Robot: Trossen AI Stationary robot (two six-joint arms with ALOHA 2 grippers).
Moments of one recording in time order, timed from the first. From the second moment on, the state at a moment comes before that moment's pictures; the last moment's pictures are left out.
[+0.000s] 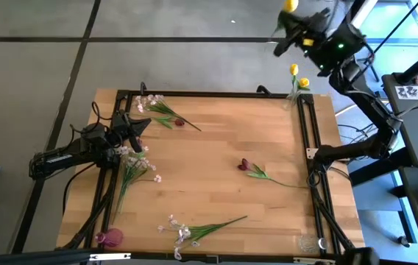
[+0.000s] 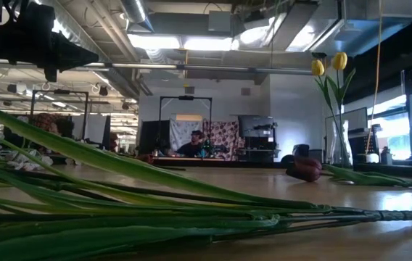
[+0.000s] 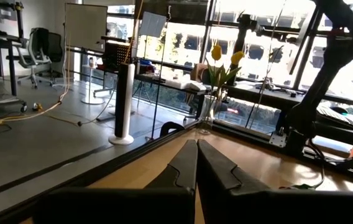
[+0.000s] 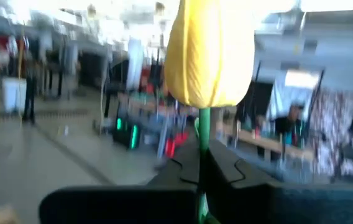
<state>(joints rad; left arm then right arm) 0.29 0.01 0.14 -0.07 -0.27 -0.15 -0.74 1.27 1.64 -0.09 0.09 -0.22</state>
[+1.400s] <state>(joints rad) 0.29 0.01 0.14 -0.07 -0.27 -0.15 -1.09 1.00 1.05 0.37 0.13 -0.32</state>
